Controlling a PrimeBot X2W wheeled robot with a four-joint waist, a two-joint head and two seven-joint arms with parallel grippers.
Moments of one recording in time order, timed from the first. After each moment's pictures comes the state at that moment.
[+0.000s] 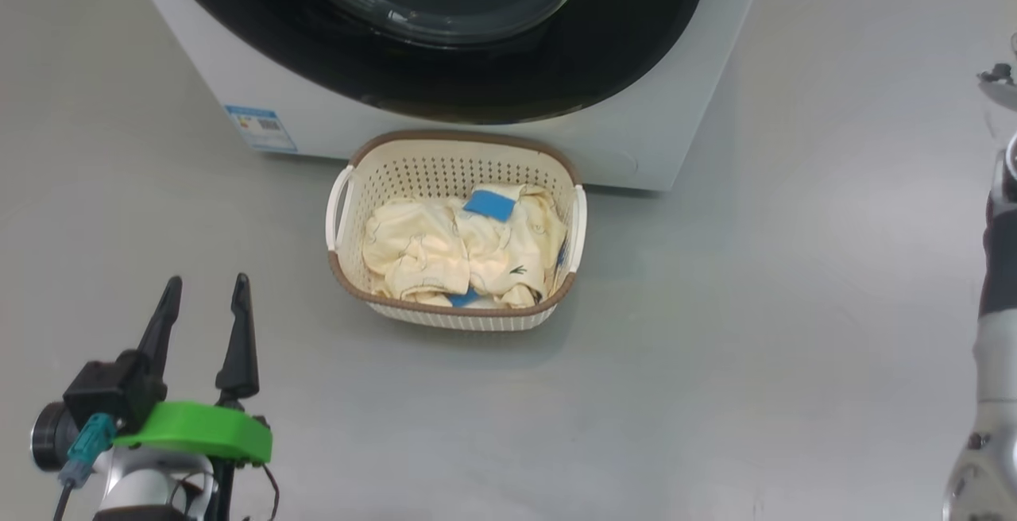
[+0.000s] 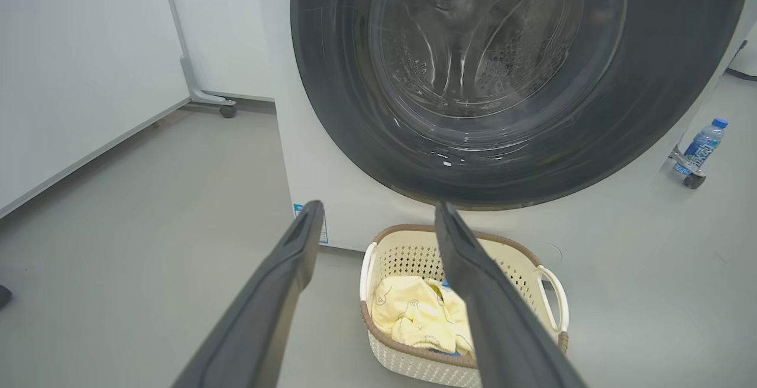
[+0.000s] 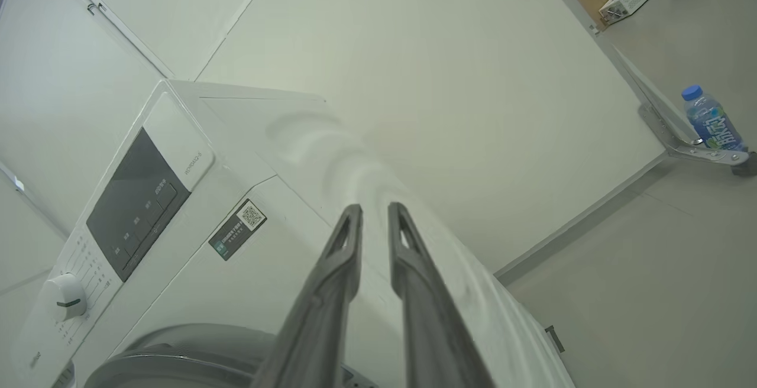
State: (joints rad) left arm -0.18 0.24 -0.17 0.24 -0.35 -0.02 -0.25; right arm -0.77 -0.09 -0.25 0.43 0.75 0.13 -0.13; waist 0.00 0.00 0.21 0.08
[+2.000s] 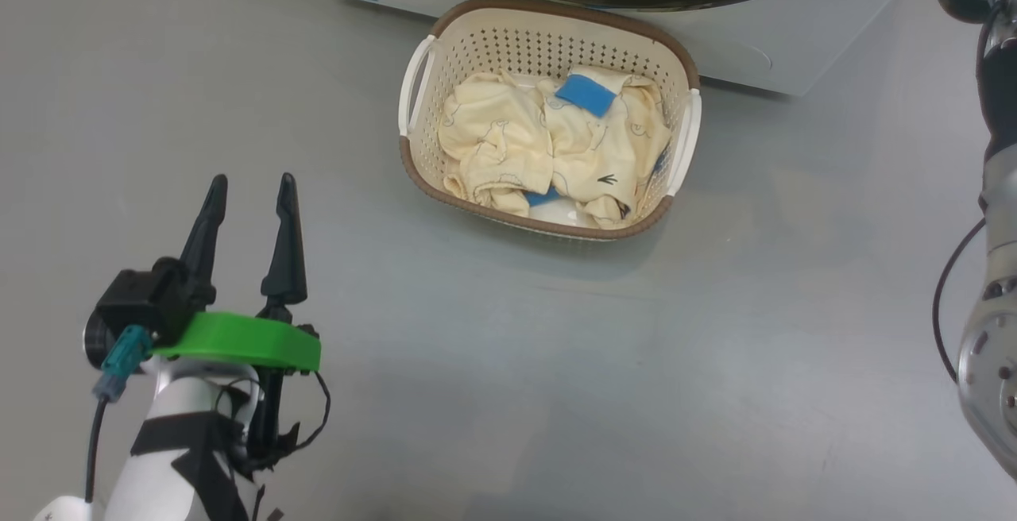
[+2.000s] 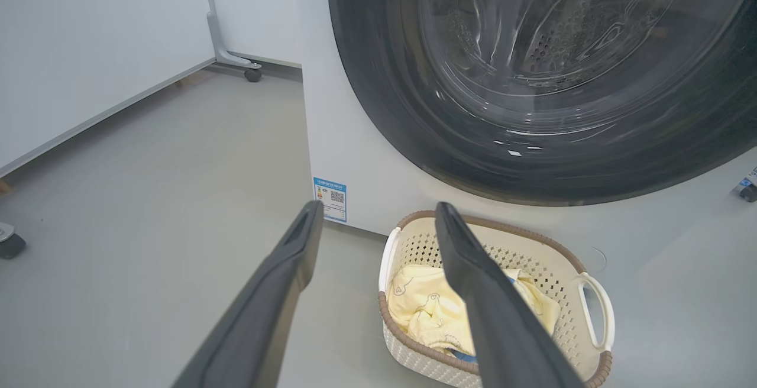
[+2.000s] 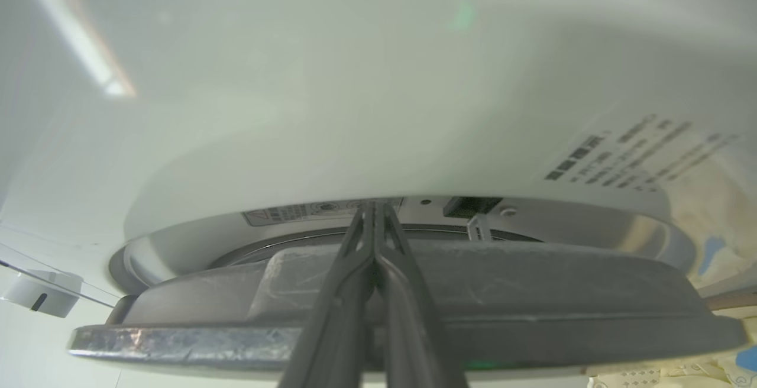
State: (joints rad) left arm -0.38 0.07 -0.11 0.32 -0.26 -0.12 -0.25; right arm -1.20 -0.06 -0.26 0.84 1.16 0.13 0.28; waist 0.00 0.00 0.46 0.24
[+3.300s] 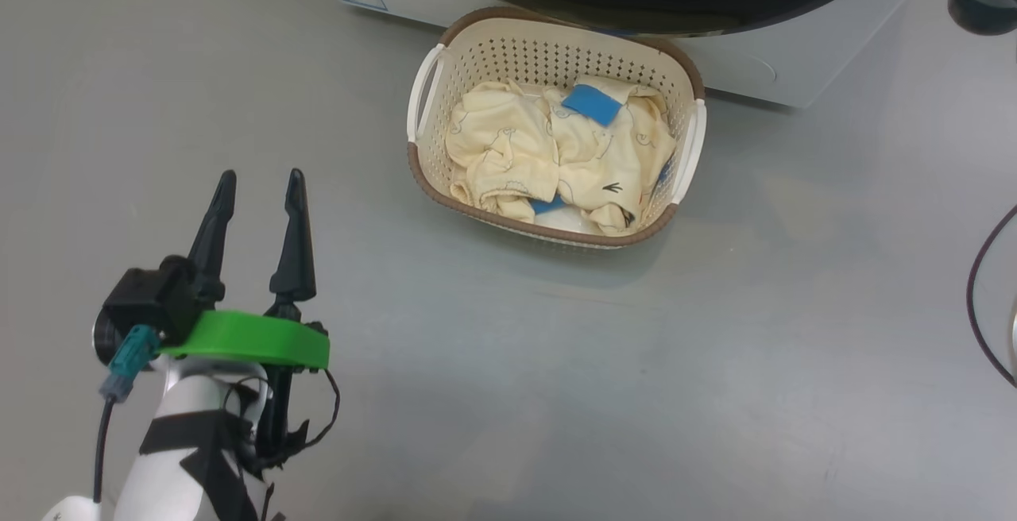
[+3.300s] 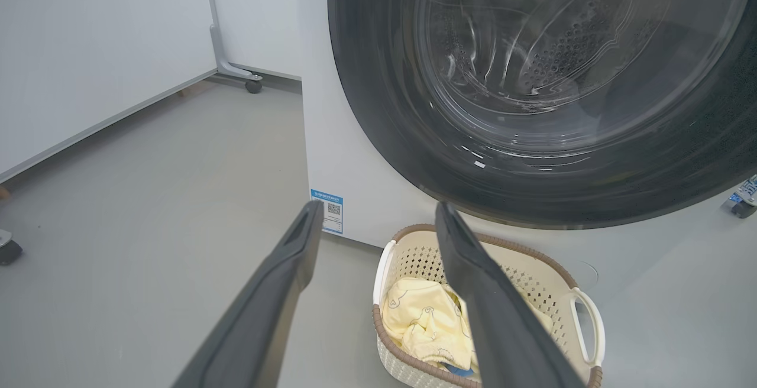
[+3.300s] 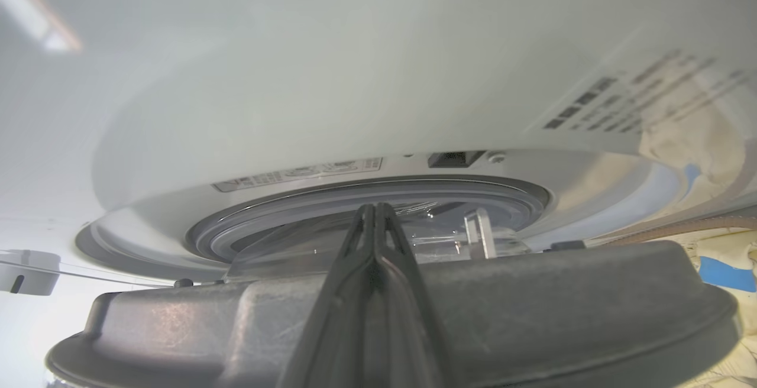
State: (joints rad) left arm -0.38 0.05 -0.10 0.30 -0.25 -0.13 -0.25; right arm -1.32 -0.11 -0.36 1.08 1.07 0.13 0.51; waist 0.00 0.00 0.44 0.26
